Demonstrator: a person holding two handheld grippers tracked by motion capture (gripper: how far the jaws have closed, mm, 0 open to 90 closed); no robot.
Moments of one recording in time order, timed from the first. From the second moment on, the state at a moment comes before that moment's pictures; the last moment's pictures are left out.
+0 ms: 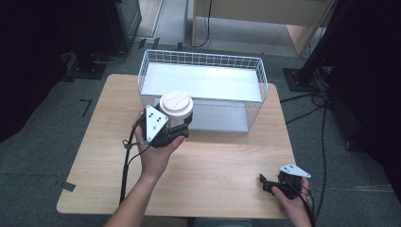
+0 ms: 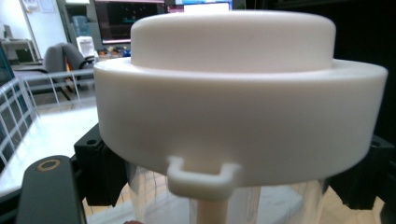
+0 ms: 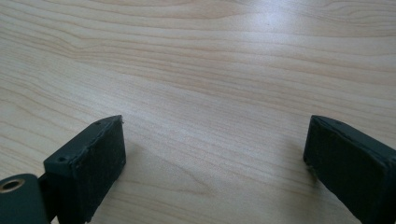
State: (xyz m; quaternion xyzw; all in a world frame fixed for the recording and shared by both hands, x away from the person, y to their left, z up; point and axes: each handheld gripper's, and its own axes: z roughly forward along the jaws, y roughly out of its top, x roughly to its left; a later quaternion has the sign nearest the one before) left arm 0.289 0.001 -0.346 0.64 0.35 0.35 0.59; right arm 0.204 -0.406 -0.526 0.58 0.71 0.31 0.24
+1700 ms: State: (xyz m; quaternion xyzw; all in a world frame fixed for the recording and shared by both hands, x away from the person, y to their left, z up) left arm 0.419 -0.039 -0.282 0.60 0.36 0.40 0.59; right arm 0.204 -0.406 -0.526 0.58 0.71 0.32 0.24
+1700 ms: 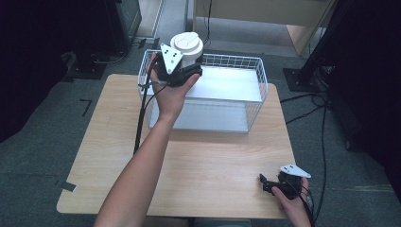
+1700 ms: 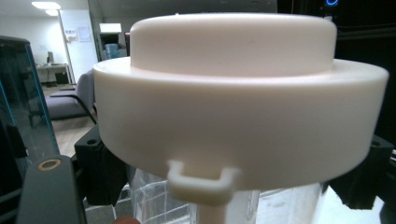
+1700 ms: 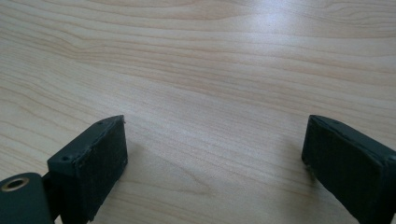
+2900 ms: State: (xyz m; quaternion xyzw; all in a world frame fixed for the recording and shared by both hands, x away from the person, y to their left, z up) left arm 0.417 -0.014 -0.294 0.62 0.38 0.33 0.60; right arm 0.204 -0.406 -0.526 0.58 0.71 0.31 0.24
